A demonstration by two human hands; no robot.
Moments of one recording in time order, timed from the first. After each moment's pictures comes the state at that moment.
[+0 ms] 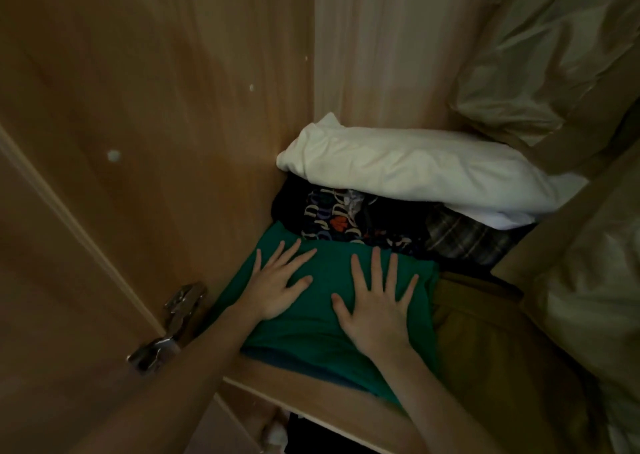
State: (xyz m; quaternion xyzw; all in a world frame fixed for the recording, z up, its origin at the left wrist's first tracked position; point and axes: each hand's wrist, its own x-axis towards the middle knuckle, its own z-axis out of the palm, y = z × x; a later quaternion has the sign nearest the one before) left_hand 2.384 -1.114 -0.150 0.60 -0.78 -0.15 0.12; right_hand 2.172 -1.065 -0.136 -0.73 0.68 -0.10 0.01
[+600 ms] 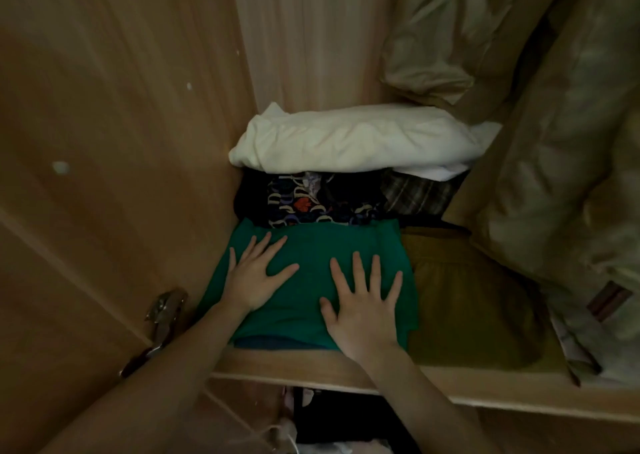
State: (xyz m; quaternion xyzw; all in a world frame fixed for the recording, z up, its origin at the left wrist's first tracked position) left_hand 2.383 -1.114 -0.150 0.59 -0.78 -0.14 0.14; right_hand 2.182 -0.997 -0.129 -0.68 0.73 -0.08 0.03
